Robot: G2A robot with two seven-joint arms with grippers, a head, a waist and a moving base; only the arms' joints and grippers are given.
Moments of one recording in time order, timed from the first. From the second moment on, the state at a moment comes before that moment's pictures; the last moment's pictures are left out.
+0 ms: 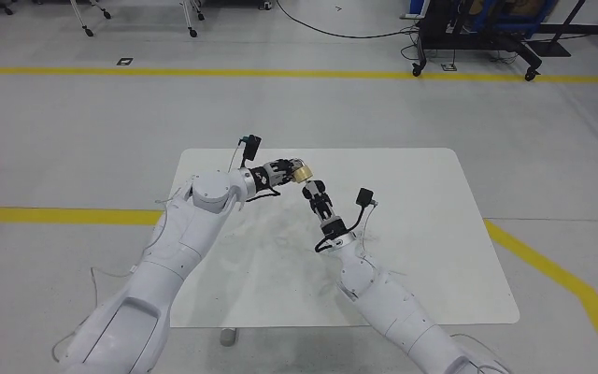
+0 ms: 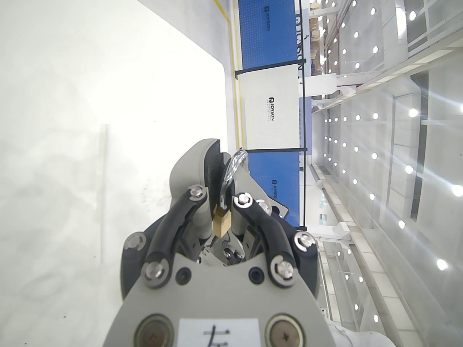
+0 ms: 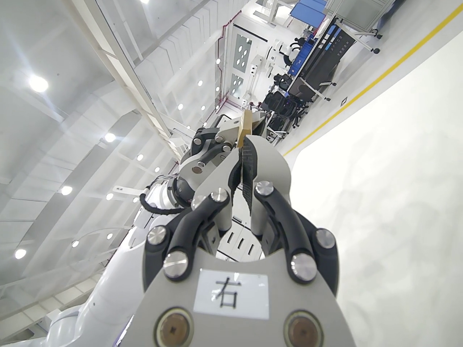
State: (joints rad) left arm 0.68 -1.37 -0.93 -0.84 -0.24 -0.07 -0.73; right arm -1.13 -1.45 0.85 -1.02 -0.11 -0.57 -0.37
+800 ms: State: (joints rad) left arm 0.68 -1.37 -0.96 -0.83 -0.24 -0.01 -0.75; right arm -1.14 -1.47 0.90 -1.01 -0.10 -0.58 -0.33
